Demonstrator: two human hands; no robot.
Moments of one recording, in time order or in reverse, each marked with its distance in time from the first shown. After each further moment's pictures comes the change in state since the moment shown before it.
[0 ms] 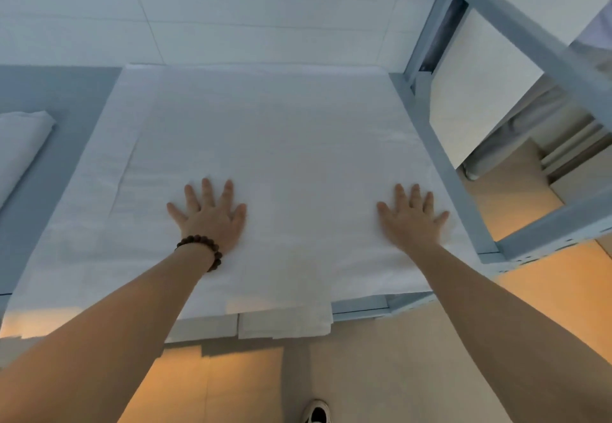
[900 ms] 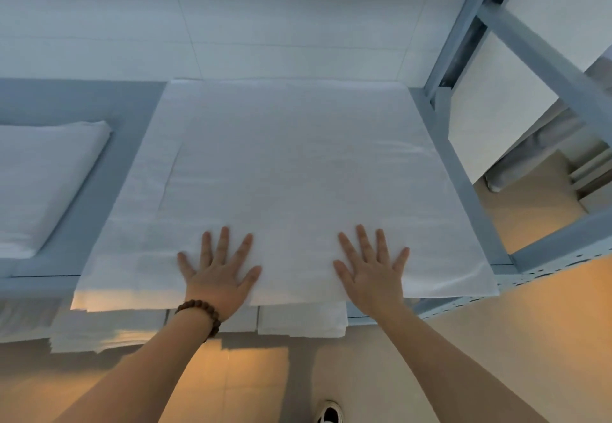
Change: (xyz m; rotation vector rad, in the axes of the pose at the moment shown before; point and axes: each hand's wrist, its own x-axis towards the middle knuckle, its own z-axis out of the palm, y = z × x) left_hand -0.105 -0.044 0.017 0.022 -0.076 0.086; right_hand -0.117 -0.056 0.034 -0.061 -0.007 -0.373
